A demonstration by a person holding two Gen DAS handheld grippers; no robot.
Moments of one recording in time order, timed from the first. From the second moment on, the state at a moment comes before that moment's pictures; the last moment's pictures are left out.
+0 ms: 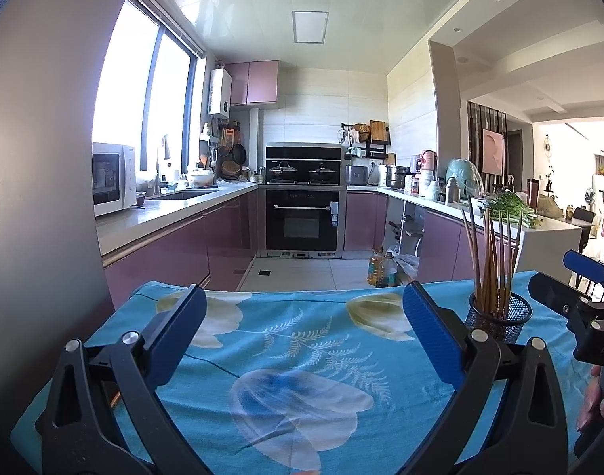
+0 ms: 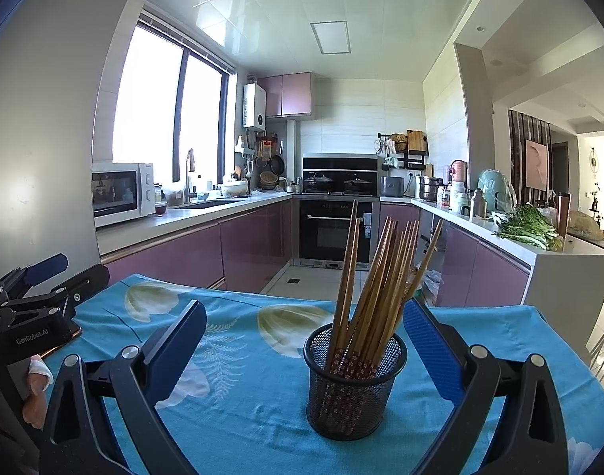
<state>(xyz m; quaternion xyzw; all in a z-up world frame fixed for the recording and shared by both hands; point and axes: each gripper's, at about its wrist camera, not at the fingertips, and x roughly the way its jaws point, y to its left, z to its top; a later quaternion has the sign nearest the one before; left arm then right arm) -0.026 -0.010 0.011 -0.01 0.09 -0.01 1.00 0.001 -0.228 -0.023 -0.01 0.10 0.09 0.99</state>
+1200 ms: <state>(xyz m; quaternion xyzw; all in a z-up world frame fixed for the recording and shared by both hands) -0.025 -0.014 0.013 -0.01 0.08 -0.01 1.00 0.001 -0.228 -0.018 -0.01 0.09 0.09 0.99</state>
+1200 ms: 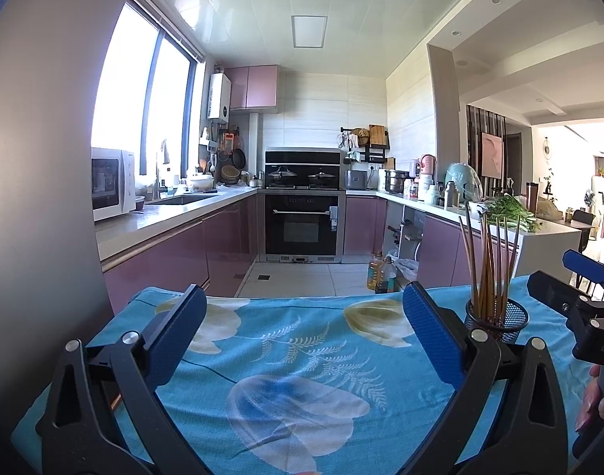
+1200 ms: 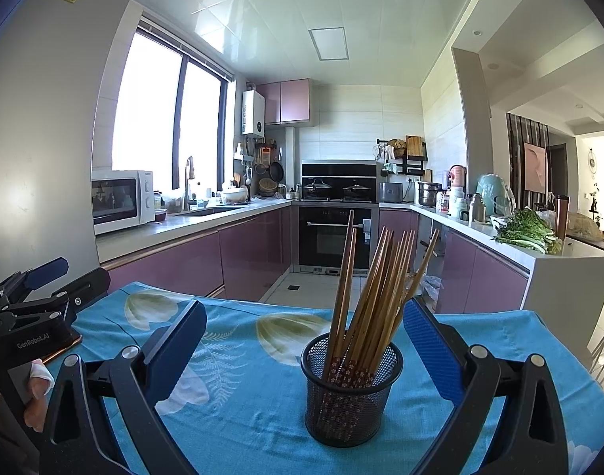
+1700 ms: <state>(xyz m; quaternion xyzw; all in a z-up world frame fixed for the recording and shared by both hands) -0.025 -0.014 0.013 -0.01 0.08 0.00 1.00 0.001 -0.227 -0.018 -0.01 0.09 0.09 0.99</state>
